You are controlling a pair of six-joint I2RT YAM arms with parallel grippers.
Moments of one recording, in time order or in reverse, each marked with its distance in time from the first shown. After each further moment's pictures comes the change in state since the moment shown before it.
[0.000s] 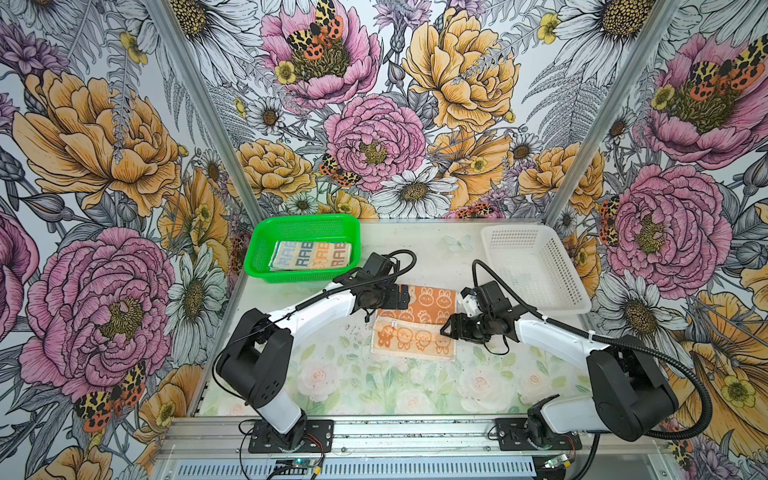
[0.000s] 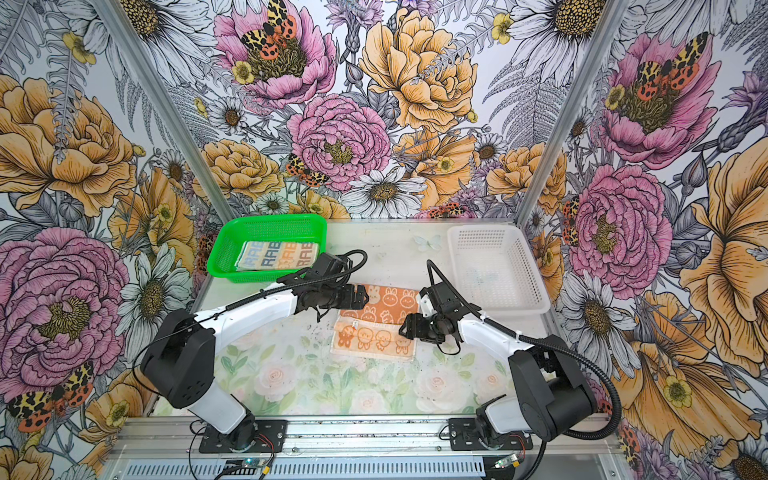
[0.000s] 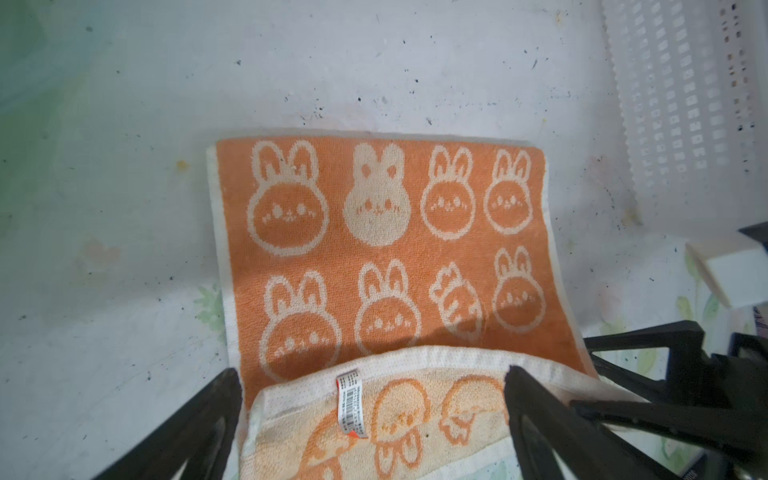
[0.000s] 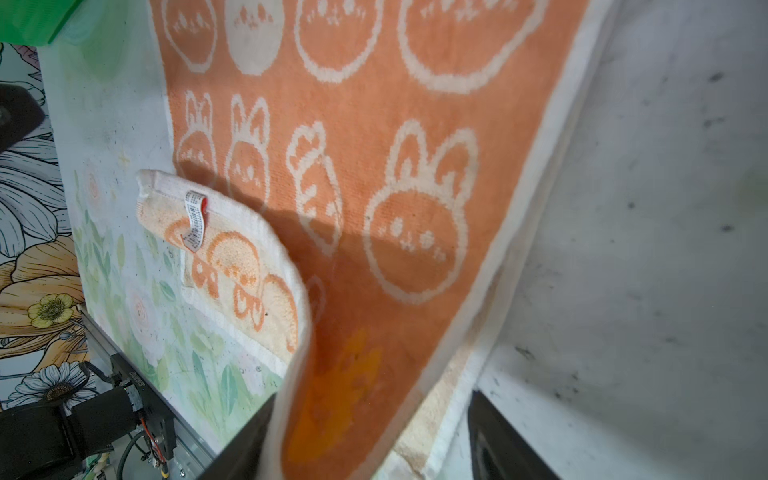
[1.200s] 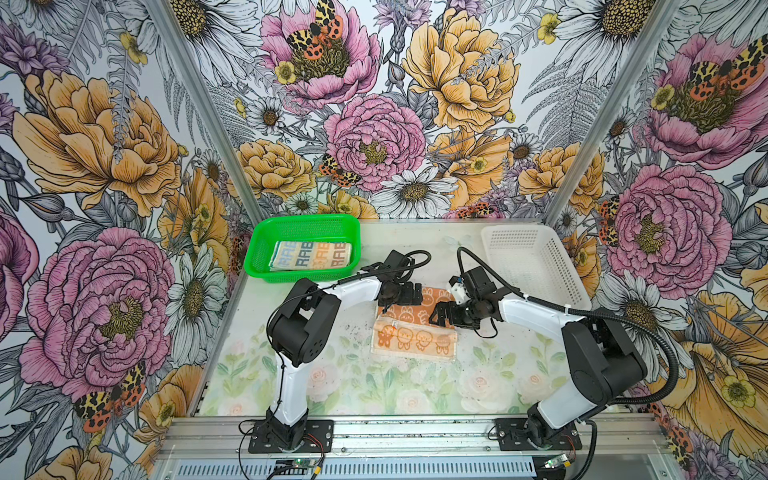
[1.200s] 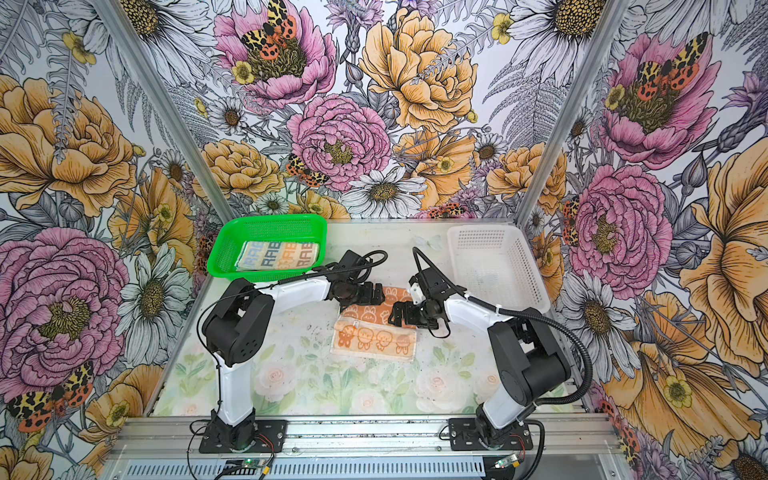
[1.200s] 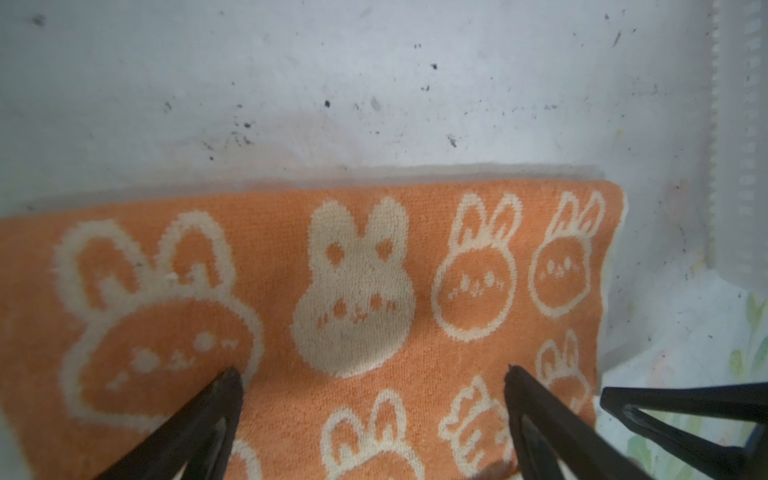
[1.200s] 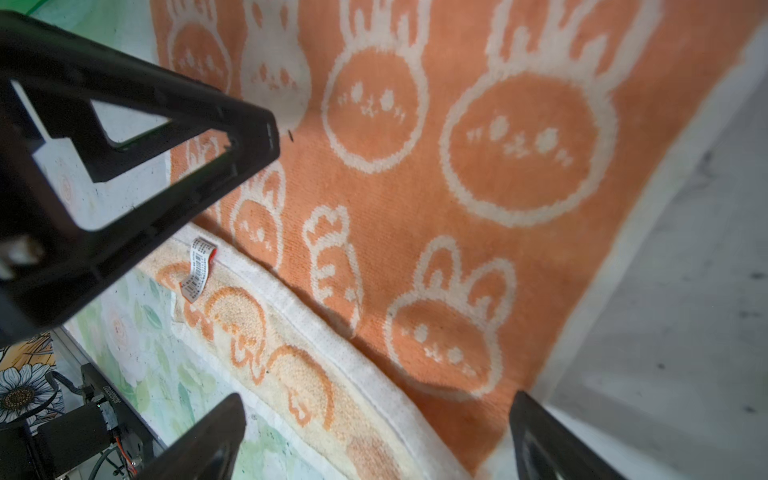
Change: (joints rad) left arm -0.001 0.352 0.203 0.058 0.075 -0.030; right arm 0.026 0.201 0.199 -0.032 0.019 -0.092
